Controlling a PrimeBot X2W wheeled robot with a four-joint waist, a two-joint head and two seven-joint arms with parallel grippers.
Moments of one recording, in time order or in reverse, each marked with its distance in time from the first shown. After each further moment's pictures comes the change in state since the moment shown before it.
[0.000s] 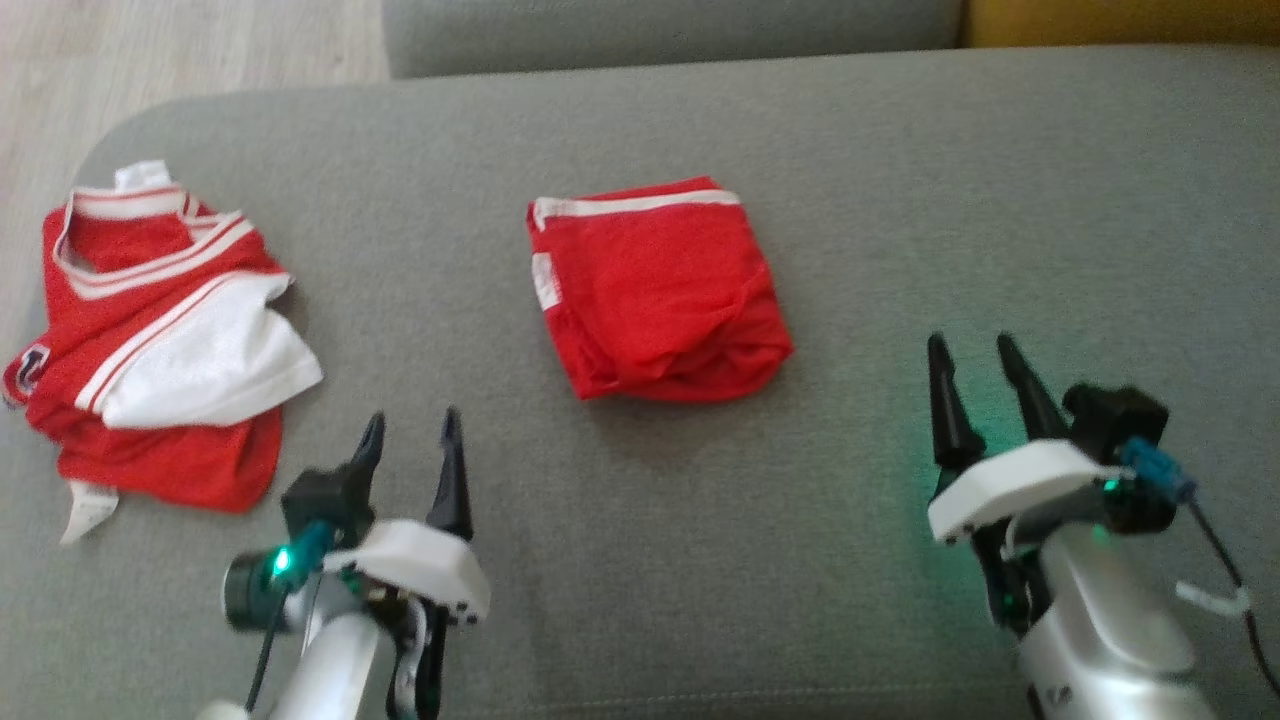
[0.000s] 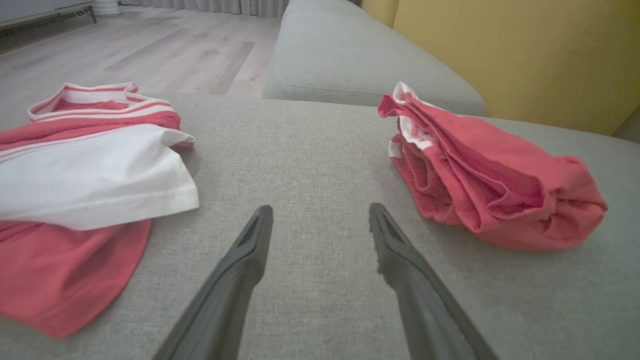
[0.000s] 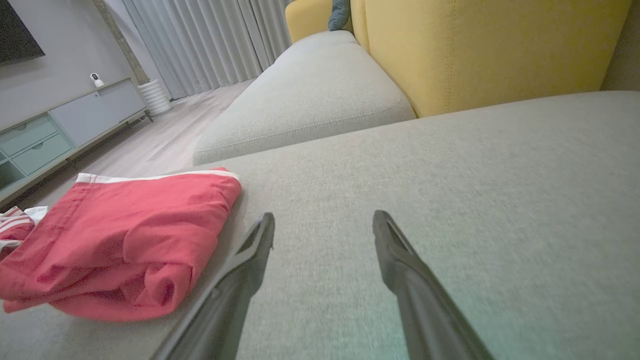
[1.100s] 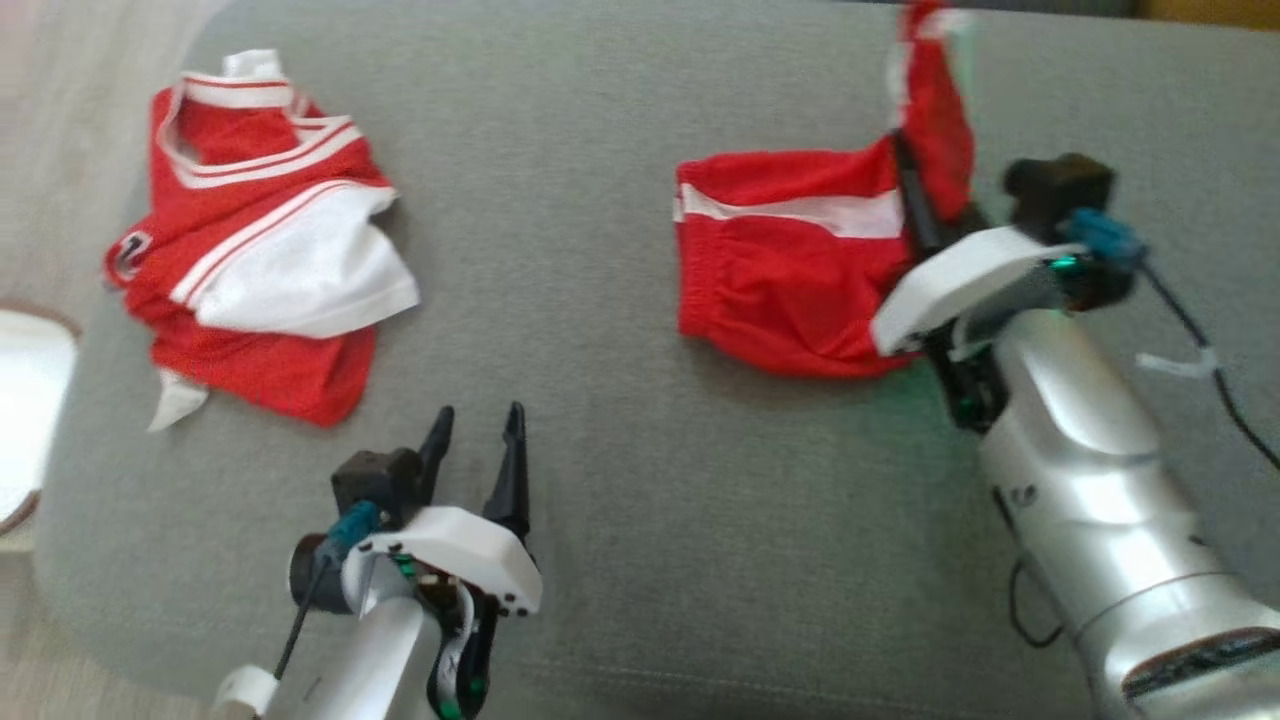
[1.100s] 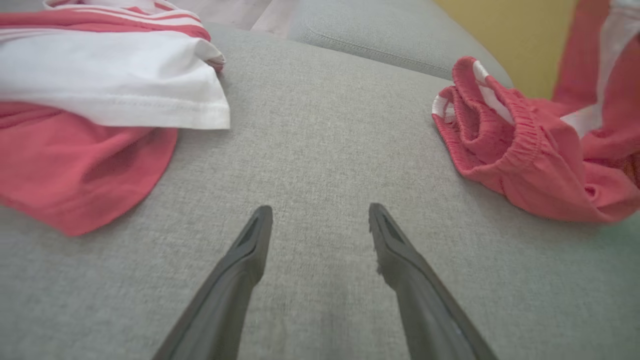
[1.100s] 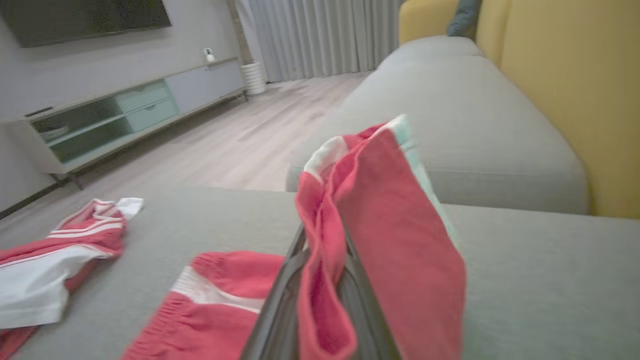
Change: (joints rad) left arm -0.039 -0.003 -0.119 0.038 -0.151 -0.019 0.000; right arm -0.385 -0.012 0.193 0.211 0.042 0.000 0.026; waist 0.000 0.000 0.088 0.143
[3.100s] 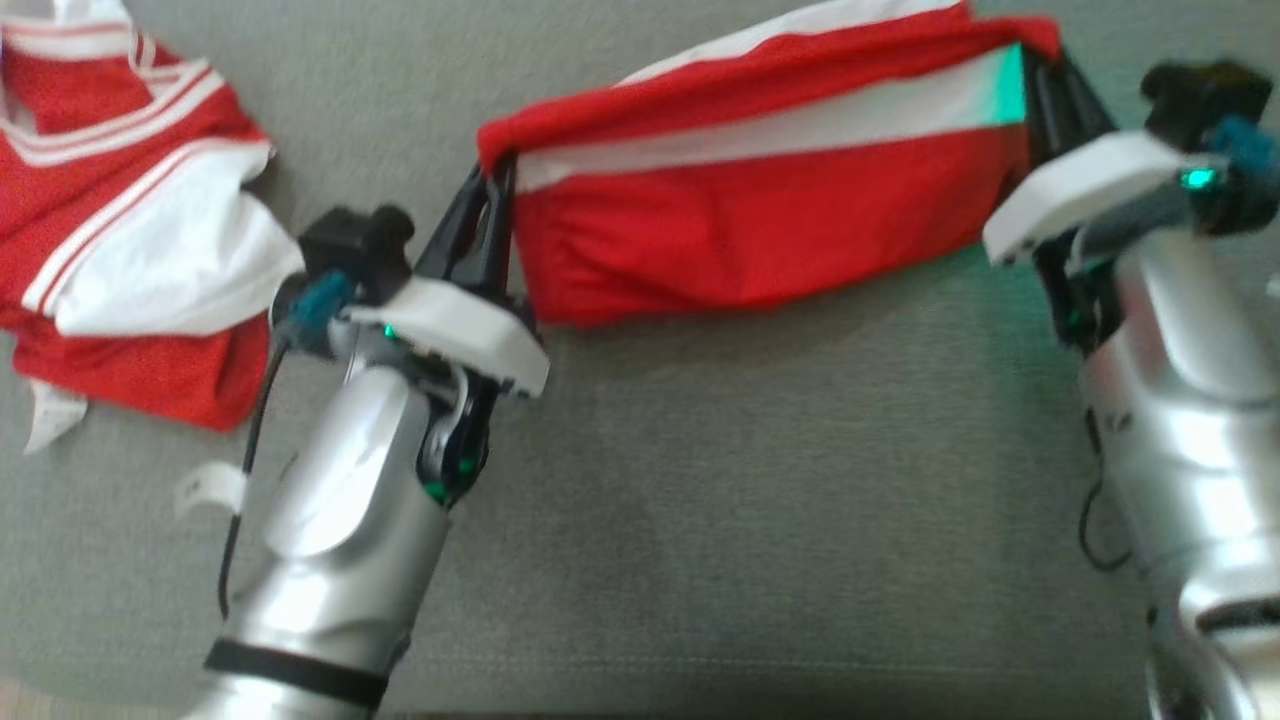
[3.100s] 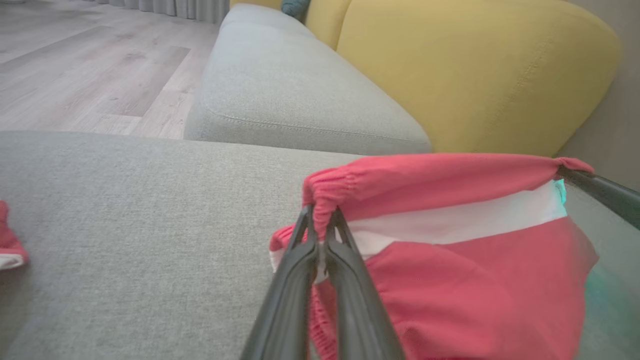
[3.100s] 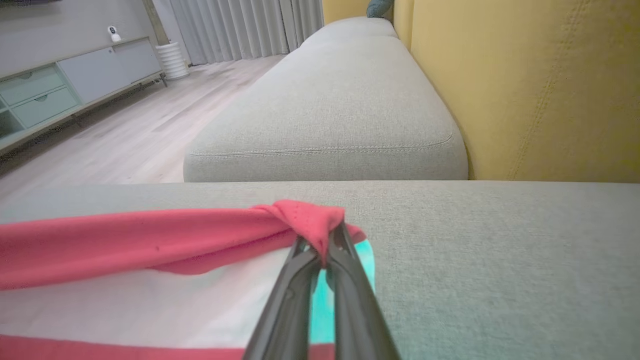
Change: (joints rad) left arm -0.348 -0.003 0.007 0.029 0.019 -0.128 0.000; right arm -0.036 -0.060 -0.183 -0.112 -0.101 0.000 0.084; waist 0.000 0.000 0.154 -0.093
